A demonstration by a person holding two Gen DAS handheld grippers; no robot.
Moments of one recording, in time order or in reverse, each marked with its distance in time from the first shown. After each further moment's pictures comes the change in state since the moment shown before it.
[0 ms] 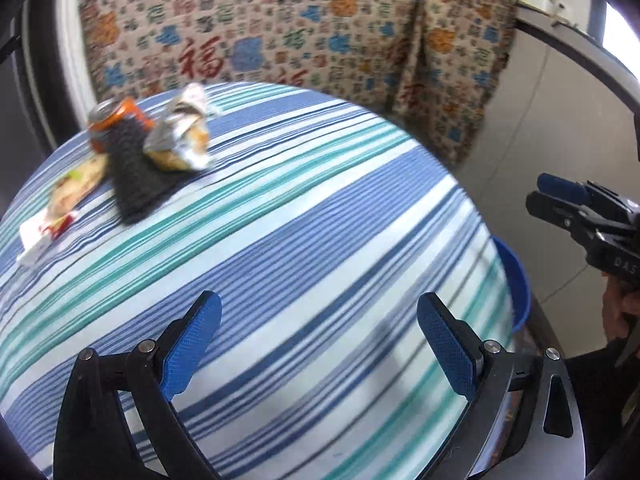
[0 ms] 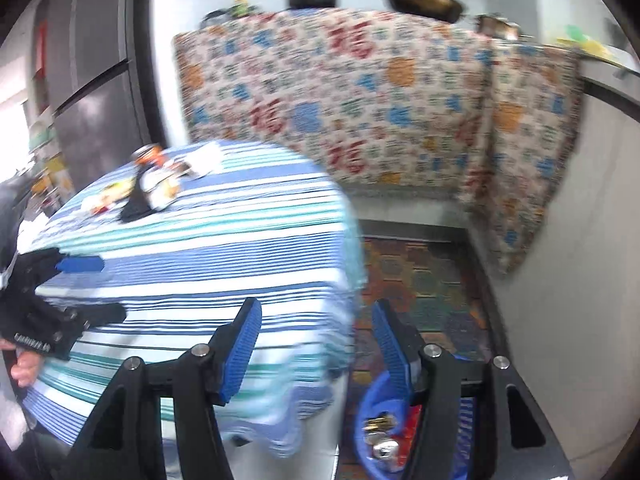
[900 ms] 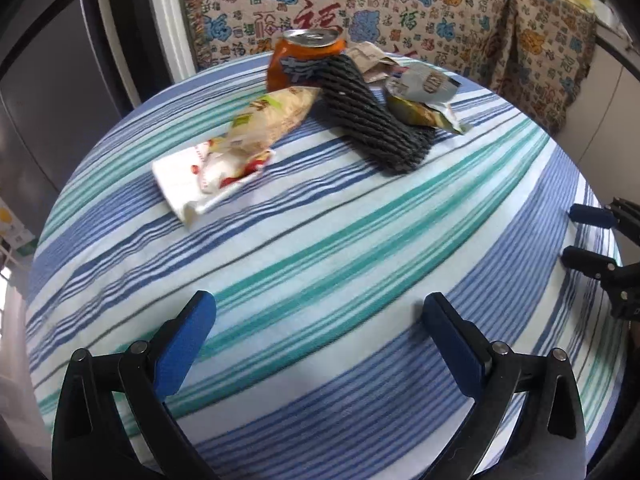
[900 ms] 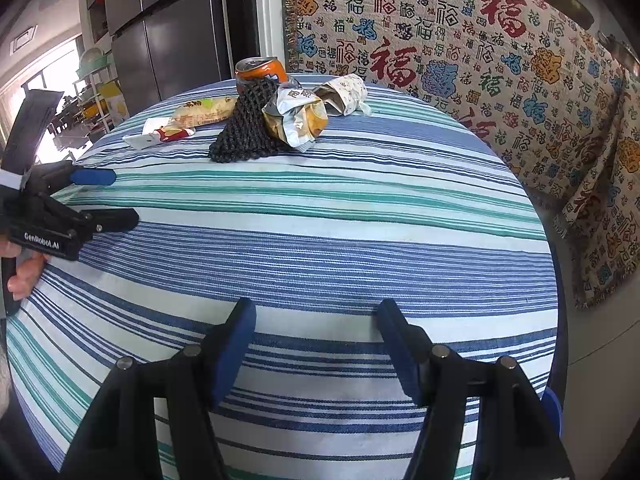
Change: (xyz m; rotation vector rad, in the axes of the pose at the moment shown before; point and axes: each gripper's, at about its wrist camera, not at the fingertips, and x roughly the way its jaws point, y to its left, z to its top) left arm -0.008 0.172 -0.021 -0.062 0.071 0.161; right arm 0.086 0.146 0.013 -0.178 0.165 0.146
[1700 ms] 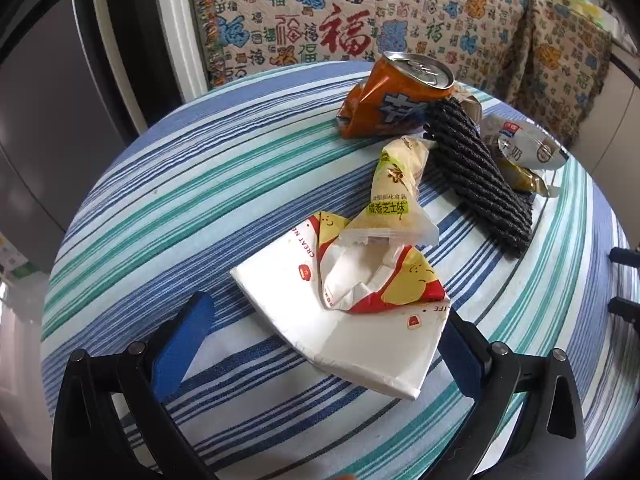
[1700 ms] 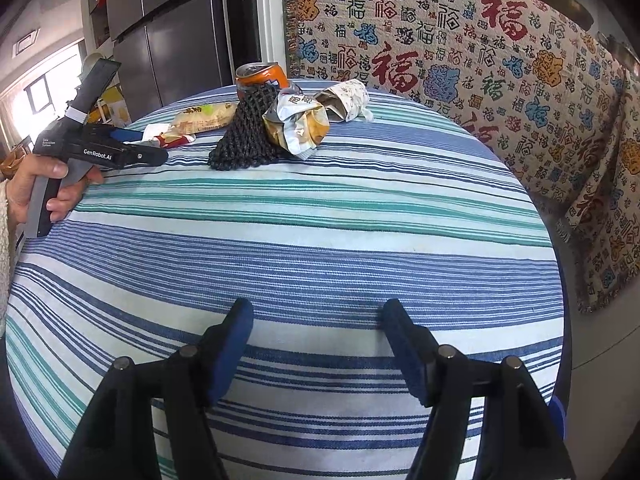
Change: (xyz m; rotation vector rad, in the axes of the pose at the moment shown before) left arm 0.041 0.065 0.059 0.023 -0.010 -0.024; right arm 0.010 0.001 0.007 0.008 -0.020 0.008
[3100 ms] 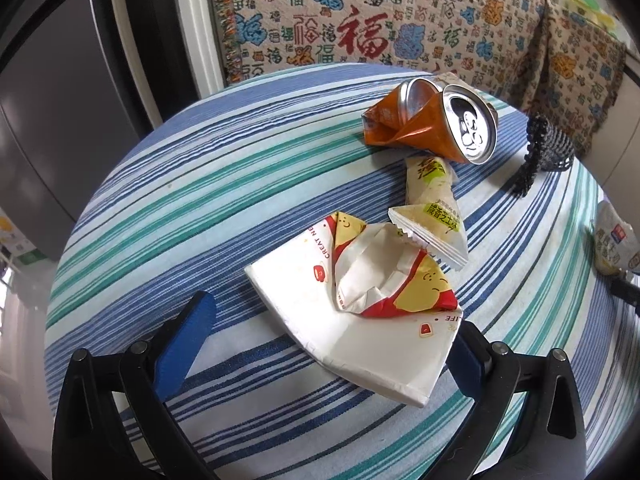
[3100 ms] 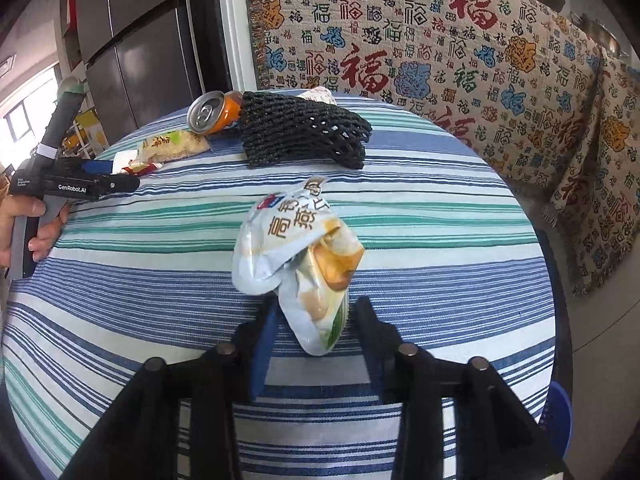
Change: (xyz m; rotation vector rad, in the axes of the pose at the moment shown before) left arm -0.001 0.003 -0.002 -0.045 -0.003 0.041; right arm 0.007 -0.012 0.009 0.093 -0.022 -0.045
